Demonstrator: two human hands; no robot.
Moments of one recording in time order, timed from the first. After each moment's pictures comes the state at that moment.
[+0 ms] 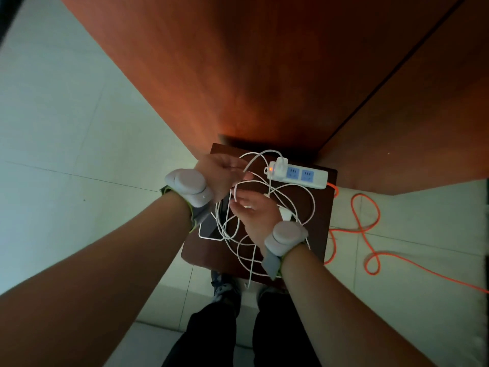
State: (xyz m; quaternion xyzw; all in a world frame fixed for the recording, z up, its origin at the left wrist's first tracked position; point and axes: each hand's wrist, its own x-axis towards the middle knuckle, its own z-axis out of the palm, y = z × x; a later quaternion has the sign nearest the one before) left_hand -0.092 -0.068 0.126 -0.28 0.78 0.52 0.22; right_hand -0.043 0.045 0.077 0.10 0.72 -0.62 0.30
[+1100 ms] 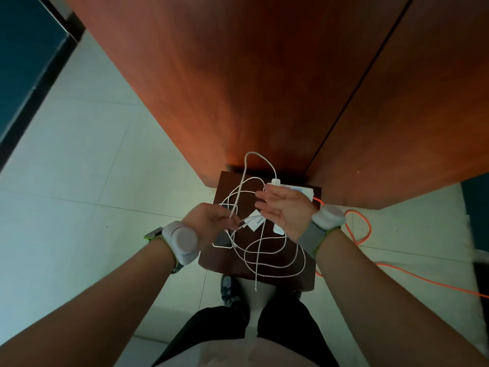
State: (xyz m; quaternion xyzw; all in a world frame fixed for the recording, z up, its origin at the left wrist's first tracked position) left_hand -0.002 -0.093 0.225 -0.13 0.84 0.45 0.27; right_hand -0.053 0.097 0.200 0.21 0.53 -0.74 0.35
